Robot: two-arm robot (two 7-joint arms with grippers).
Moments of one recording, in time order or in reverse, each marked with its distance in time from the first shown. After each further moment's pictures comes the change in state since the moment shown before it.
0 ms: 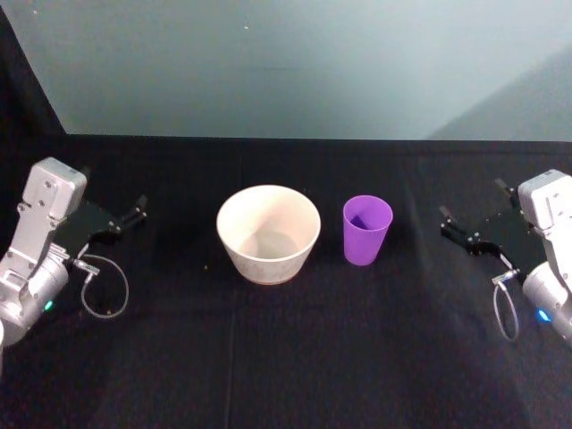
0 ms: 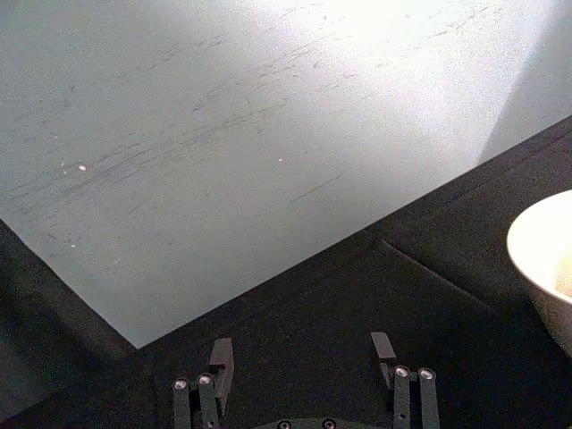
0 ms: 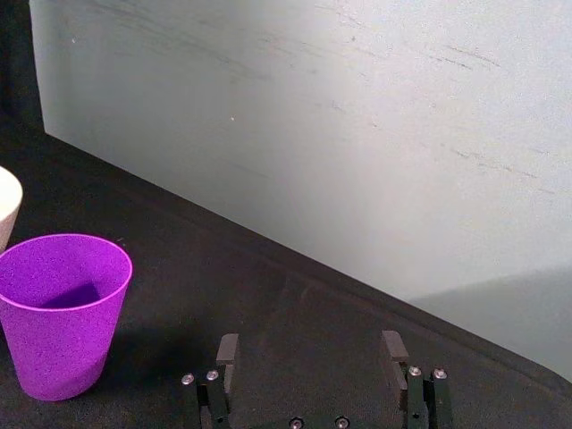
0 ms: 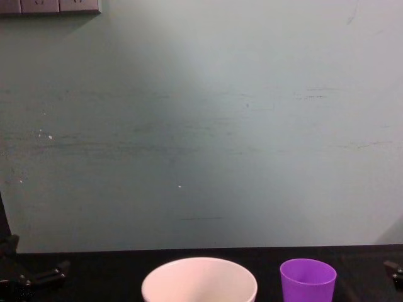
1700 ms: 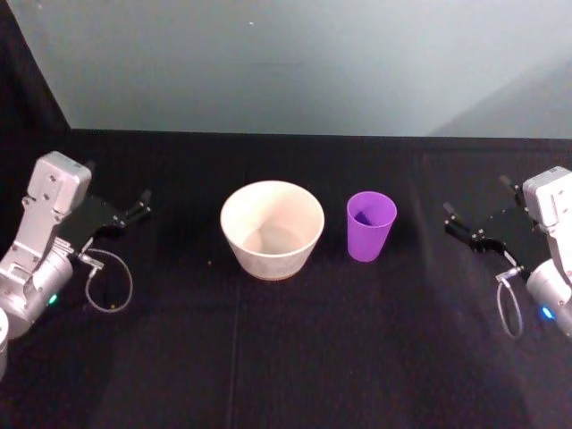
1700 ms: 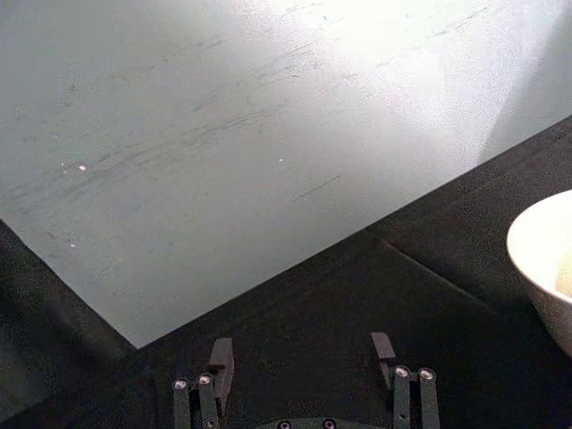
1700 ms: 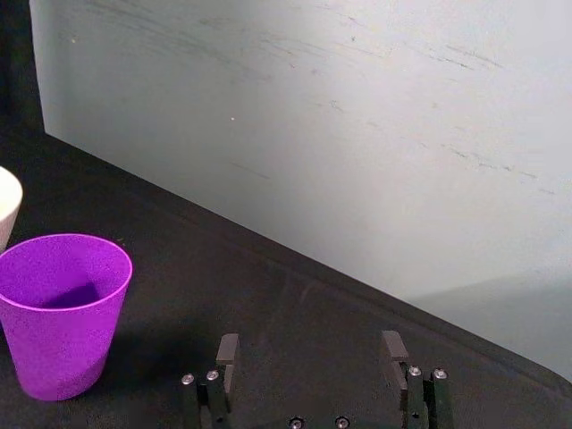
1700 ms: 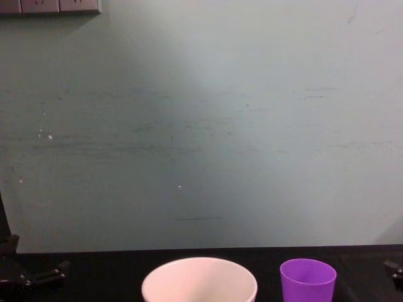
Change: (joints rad) left arm 0.000 0.000 0.000 0.000 0.000 0.000 0.000; right arm 0.000 0.000 0.000 0.000 0.000 0.000 0.000
